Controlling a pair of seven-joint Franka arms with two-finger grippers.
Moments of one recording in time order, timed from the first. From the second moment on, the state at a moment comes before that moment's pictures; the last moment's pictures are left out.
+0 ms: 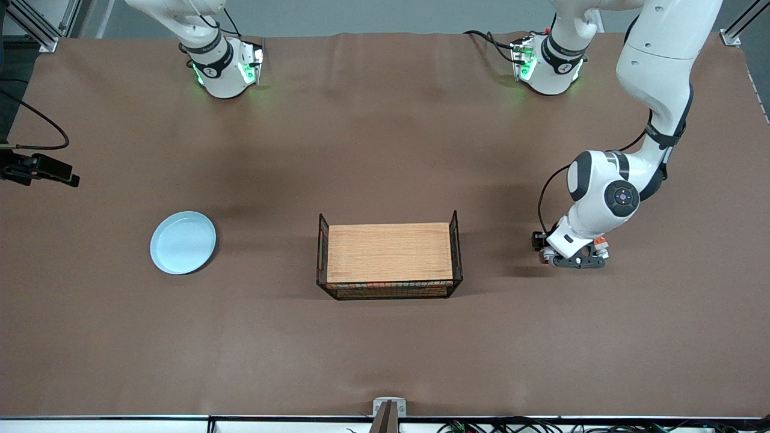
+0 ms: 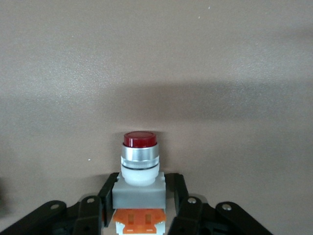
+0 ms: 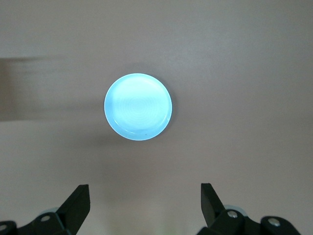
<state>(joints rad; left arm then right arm) -0.11 0.51 -0.05 -2.10 -0.06 2.63 -0.06 -0.10 0.07 -0.08 -1.63 0.01 1.61 -0.13</state>
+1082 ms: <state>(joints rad) -0.11 0.45 -0.05 -2.08 -0.06 2.60 -0.06 -0.06 0.14 -0.06 -1.62 -0.02 1.62 0.20</state>
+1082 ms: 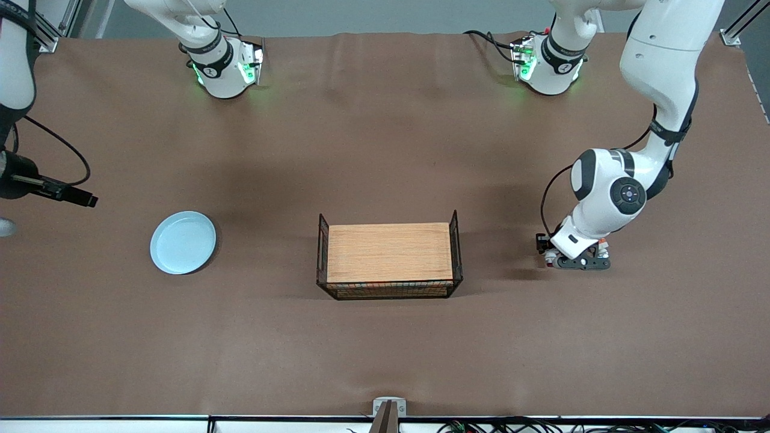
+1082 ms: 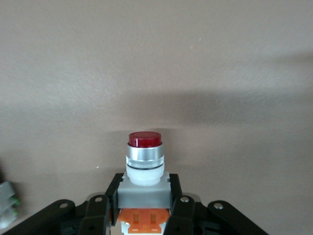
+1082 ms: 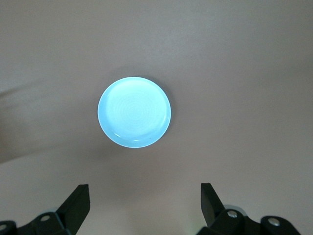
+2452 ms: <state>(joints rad) -0.09 0.13 -0.18 -1.65 -0.09 1.76 -0.49 -0.09 0.21 -0.07 -2.09 -0.02 2.37 -0.15</state>
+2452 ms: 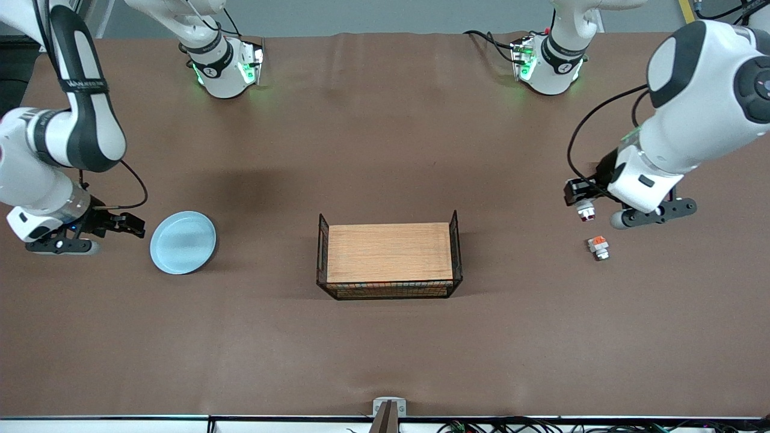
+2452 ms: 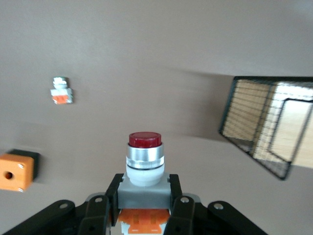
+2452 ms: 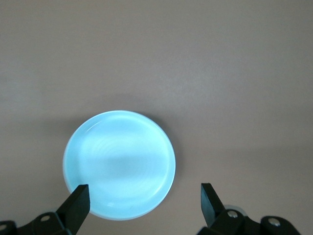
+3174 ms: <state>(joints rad) -0.10 0.16 -0.21 -1.61 -0.11 1.76 -0.61 -0.19 0.43 -0.06 -2.17 -0.02 2.67 -0.25</state>
